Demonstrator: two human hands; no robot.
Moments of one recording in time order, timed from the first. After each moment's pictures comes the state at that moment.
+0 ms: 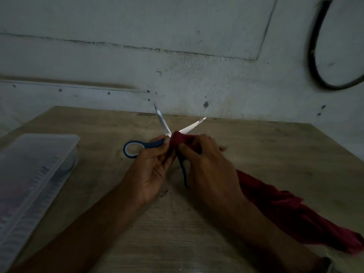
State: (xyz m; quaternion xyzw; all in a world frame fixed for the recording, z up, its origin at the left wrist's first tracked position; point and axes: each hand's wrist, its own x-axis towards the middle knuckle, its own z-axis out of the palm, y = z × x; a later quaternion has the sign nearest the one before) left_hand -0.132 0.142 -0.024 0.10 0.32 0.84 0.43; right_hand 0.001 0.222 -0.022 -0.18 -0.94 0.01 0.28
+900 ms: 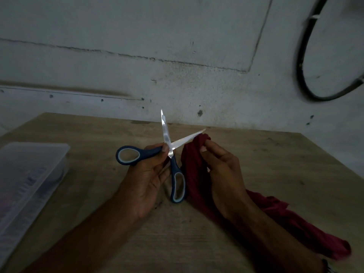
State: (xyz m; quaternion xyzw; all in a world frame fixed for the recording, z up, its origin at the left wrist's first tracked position) left_hand -0.126 0.141 -0.020 0.15 0.35 0.83 0.41; right_hand 0.000 0.242 -0.010 -0.25 -0.57 0.69 0.38
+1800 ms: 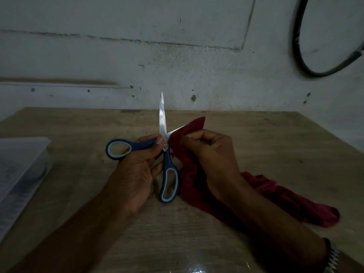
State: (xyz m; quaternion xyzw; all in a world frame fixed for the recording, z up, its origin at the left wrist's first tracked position) left_hand -0.117 0.143 -0.023 0.19 0.39 0.81 0.40; right_hand -0.002 0.240 -0.013 -0.27 -0.63 0.61 0.39
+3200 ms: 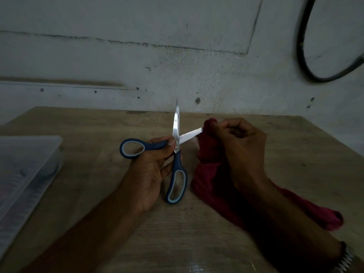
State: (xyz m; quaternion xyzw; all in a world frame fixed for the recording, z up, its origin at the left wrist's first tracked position) left_hand -0.111 0.142 -0.018 0.18 0.42 0.79 0.40; right_hand 0.013 0.264 -0.002 -0.29 -0.60 0.52 0.53
